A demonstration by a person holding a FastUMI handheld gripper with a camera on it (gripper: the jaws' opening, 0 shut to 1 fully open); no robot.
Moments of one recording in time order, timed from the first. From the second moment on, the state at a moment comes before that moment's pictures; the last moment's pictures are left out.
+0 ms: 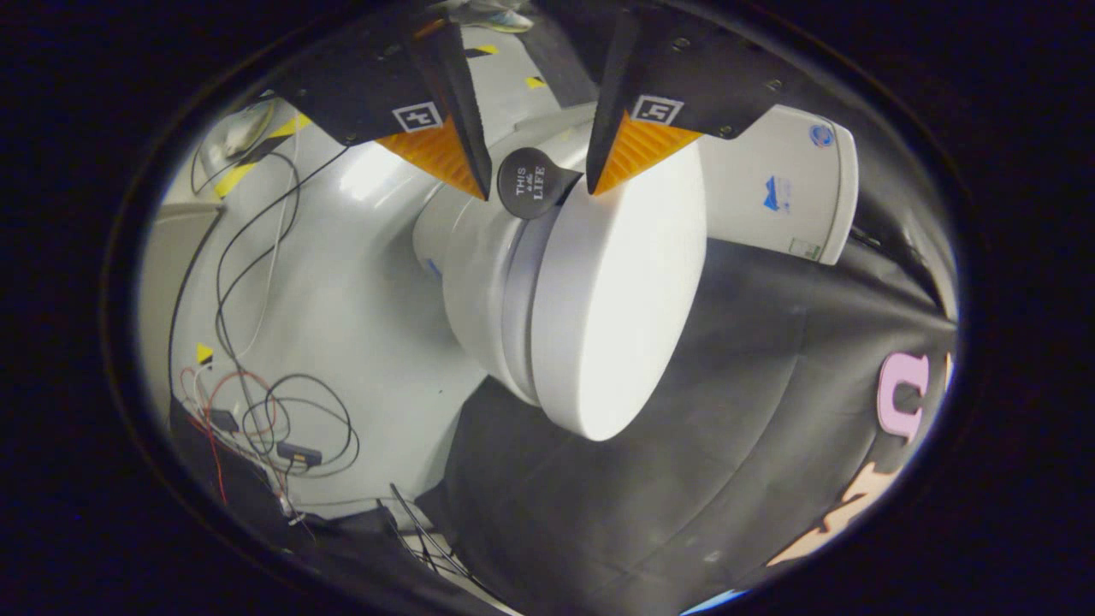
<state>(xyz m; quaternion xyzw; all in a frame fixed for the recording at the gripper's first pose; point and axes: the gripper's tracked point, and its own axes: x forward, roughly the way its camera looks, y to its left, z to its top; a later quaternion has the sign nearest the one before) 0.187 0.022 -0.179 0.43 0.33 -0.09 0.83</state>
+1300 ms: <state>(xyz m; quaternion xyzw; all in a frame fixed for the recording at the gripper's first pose) 0.183 0.066 -0.058 0.39 0.21 -0.01 0.90</state>
